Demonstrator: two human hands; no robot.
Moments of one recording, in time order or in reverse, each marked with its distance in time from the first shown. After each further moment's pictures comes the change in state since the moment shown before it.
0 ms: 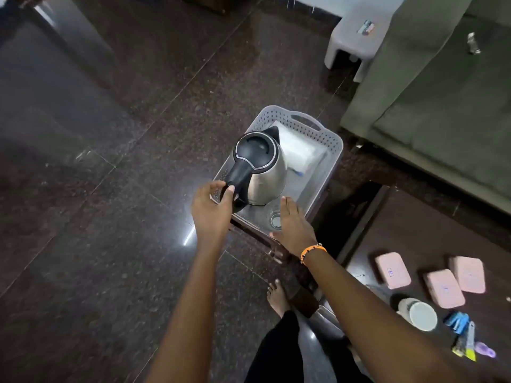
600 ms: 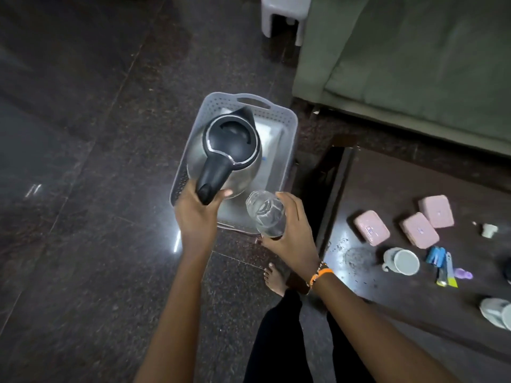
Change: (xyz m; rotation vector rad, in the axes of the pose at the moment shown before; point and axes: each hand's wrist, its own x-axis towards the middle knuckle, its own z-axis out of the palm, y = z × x) left_hand 0.003 0.016 0.026 0.166 -0.235 0.235; right_hand -0.058 0.010 -0.001 0.583 0.550 0.067
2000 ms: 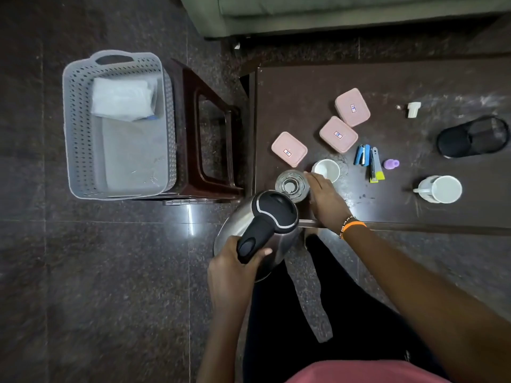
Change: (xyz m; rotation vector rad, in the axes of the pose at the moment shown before) left_hand -0.284 0.030 0.113 0.458 -0.446 0.022; right_hand -0.144 0.240 -0.158 -0.382 -0.170 0.266
